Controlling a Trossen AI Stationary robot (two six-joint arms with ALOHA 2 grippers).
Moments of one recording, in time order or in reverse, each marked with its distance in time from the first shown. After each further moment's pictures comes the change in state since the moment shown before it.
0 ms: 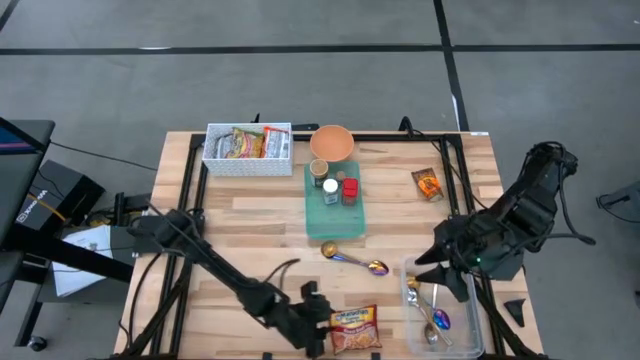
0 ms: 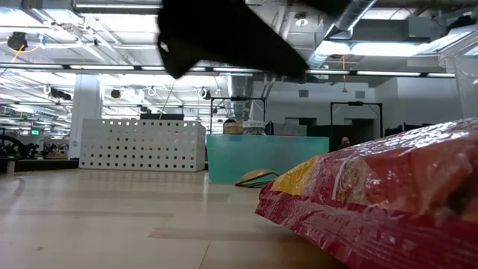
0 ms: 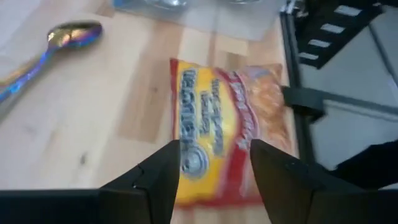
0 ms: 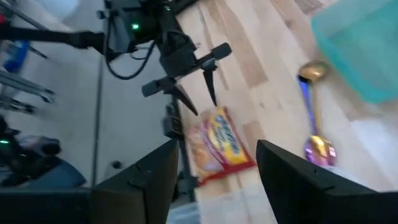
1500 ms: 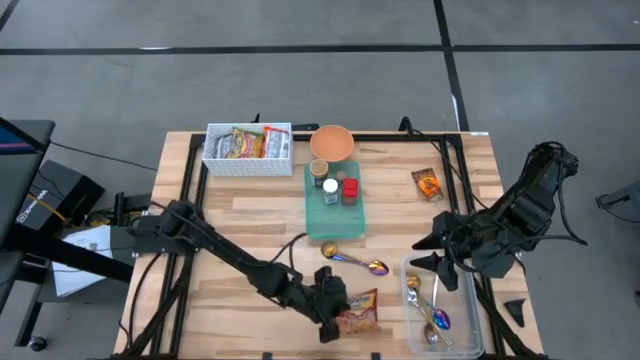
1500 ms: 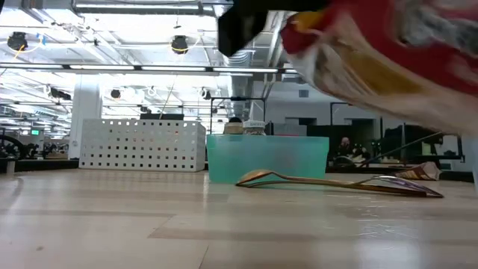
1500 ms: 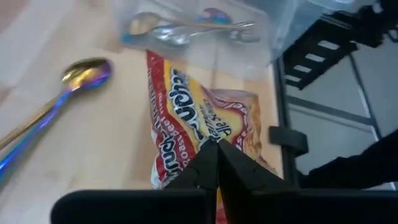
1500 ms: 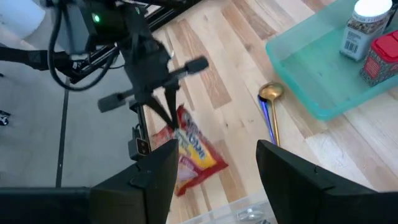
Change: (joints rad) left arm 0.114 -0.050 0.088 -0.083 0.159 0.037; right arm -0.031 0.001 0.000 -0.076 0.108 0.001
